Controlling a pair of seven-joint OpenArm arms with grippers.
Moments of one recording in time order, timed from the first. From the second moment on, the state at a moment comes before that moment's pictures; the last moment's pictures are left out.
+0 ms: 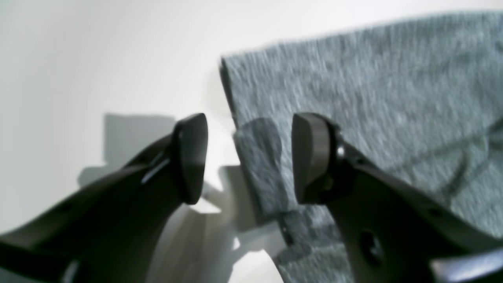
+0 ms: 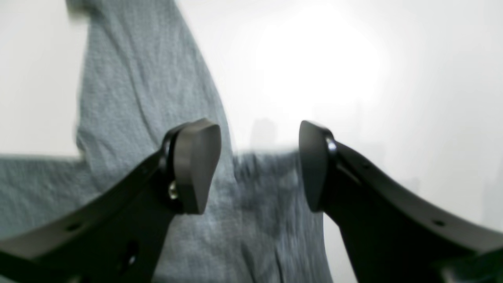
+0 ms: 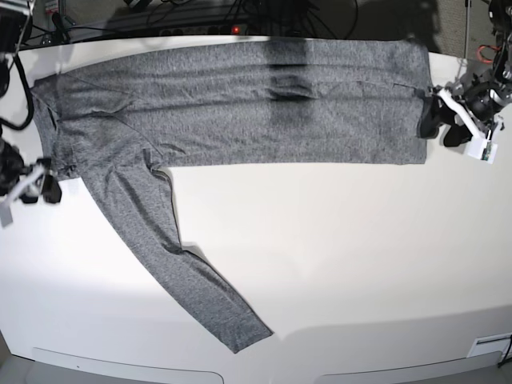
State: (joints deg) left arm 20.6 -26.2 -14.6 87.6 -34.5 -33.7 29.4; right arm -0.2 35.4 24.9 79.7 37.2 33.2 -47.1
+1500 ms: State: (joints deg) left arm 19.6 -13.9 -14.7 87.6 -28.2 -32.6 28.2; right arm 44.7 19.2 -4.0 16.0 1.4 24.5 -27.2
